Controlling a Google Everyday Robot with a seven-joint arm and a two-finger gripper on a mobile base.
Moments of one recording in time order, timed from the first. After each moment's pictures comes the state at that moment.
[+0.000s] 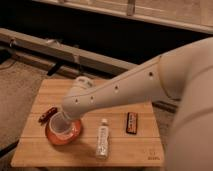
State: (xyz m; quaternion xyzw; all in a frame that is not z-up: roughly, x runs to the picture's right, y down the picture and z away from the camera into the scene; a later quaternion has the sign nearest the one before) arm -0.172 0.146 0.680 -0.30 -0.02 0.48 0.82
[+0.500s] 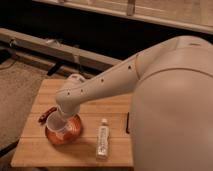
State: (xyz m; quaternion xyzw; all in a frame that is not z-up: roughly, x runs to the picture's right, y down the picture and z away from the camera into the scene) arm -0.196 0.148 0.717 -0.32 0.00 0.47 0.82
